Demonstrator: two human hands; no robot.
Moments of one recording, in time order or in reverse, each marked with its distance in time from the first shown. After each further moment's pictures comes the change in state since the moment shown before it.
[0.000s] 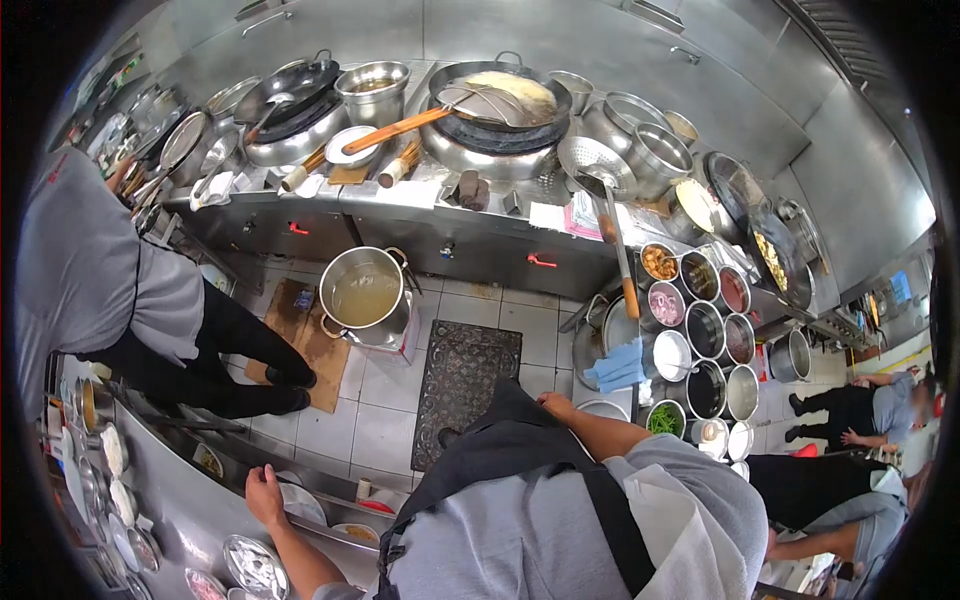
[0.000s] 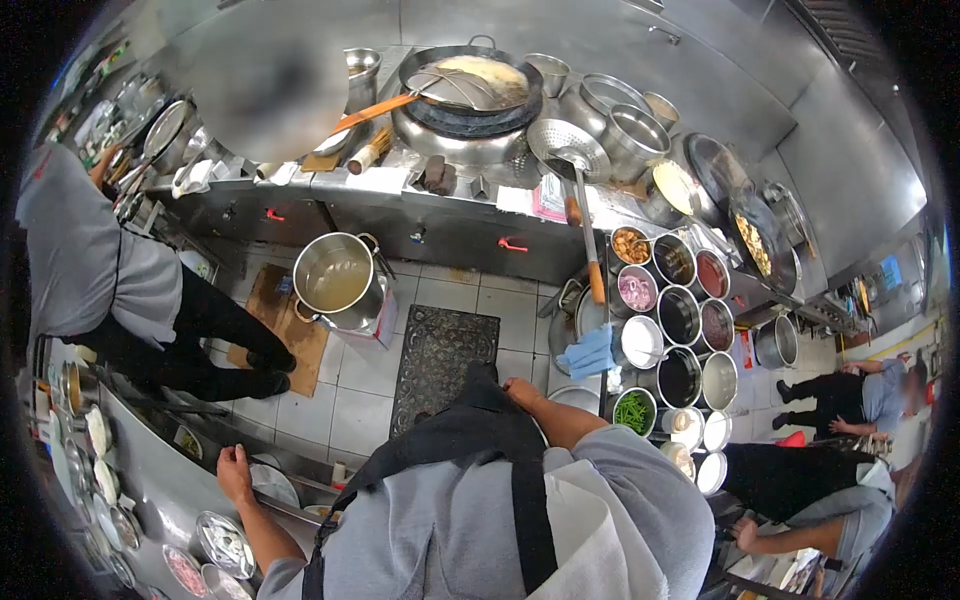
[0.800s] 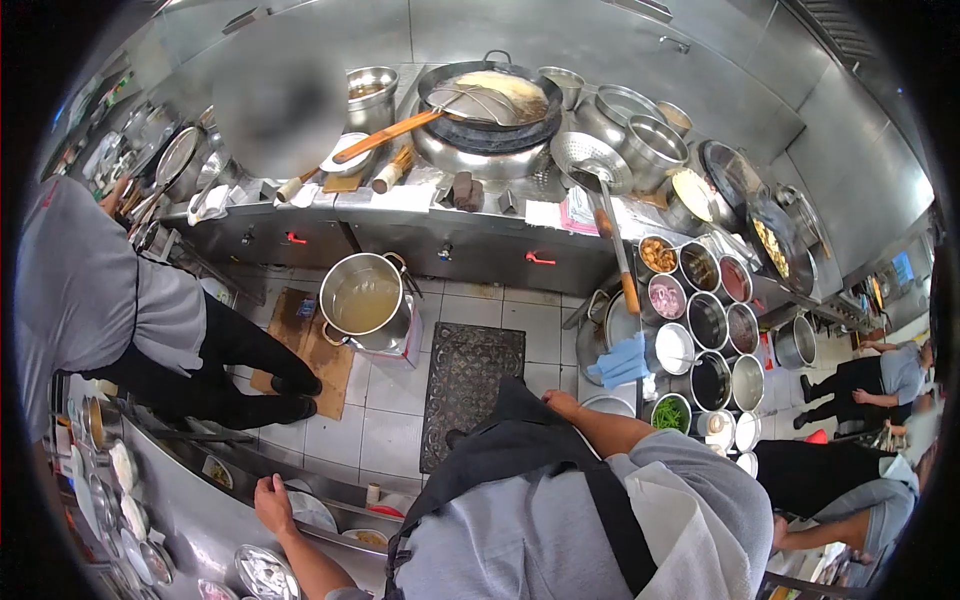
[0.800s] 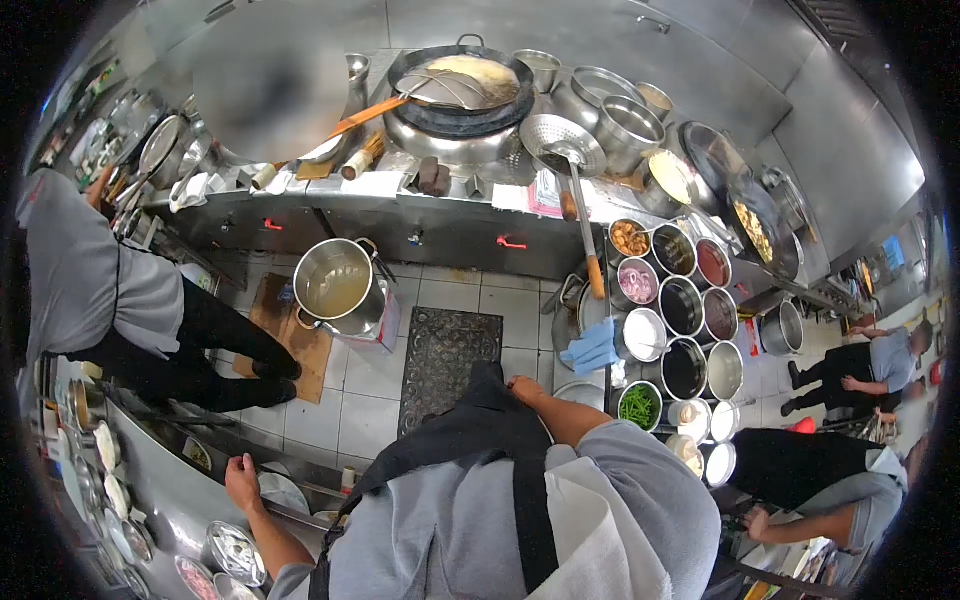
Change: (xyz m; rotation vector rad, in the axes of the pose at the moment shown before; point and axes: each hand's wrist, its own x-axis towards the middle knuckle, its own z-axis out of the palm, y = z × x) left_hand 0.000 -0.002 0.001 0.009 -0.016 -0.009; right_hand 0.017 0.015 0.009 -0.052 -0.018 -0.033
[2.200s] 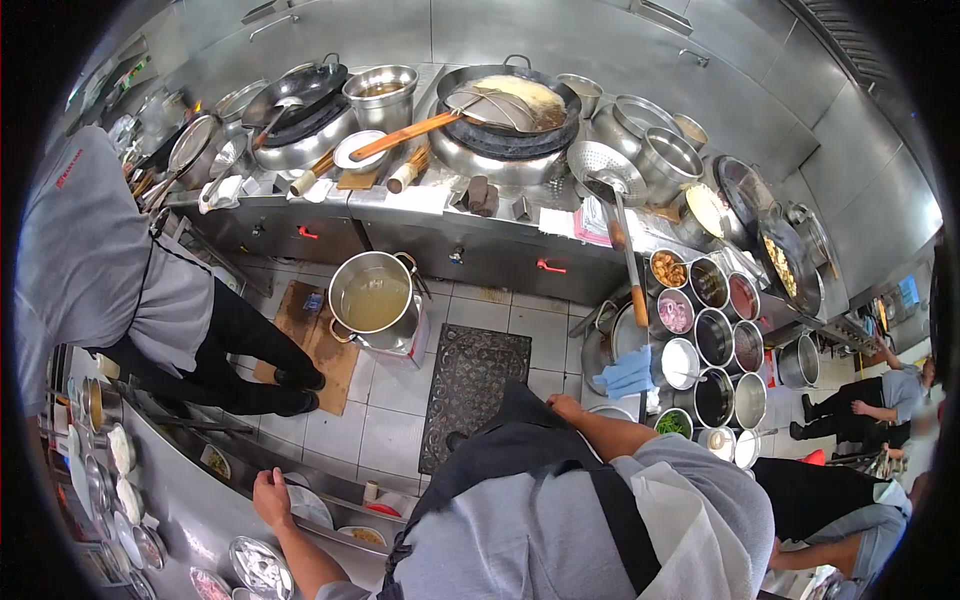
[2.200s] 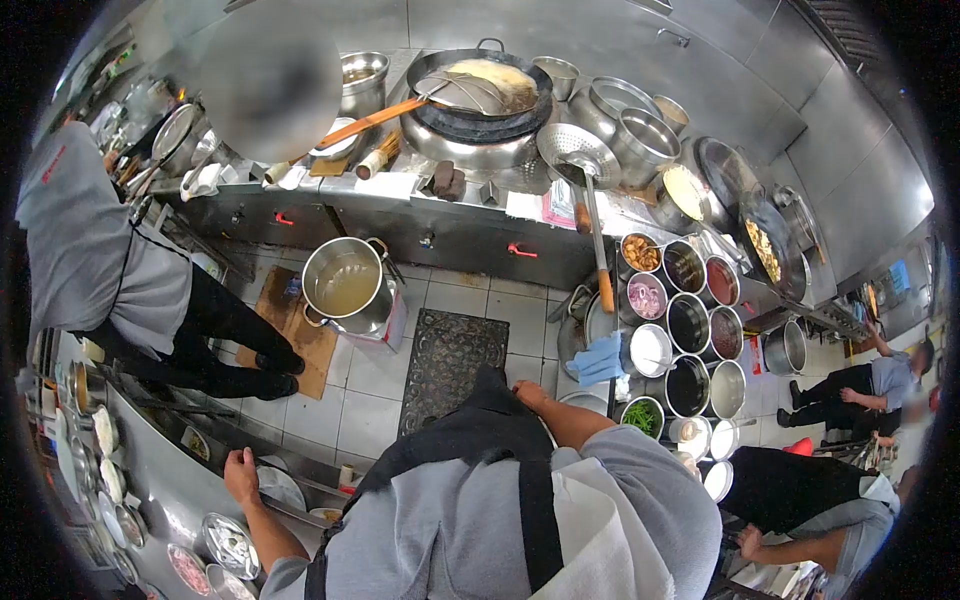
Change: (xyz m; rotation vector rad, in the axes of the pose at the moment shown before) left_hand 0.000 0.004 -0.001 0.034 0.002 -0.008; right_hand -0.017 -0.027 -0.029 -0.029 -0.001 0.019
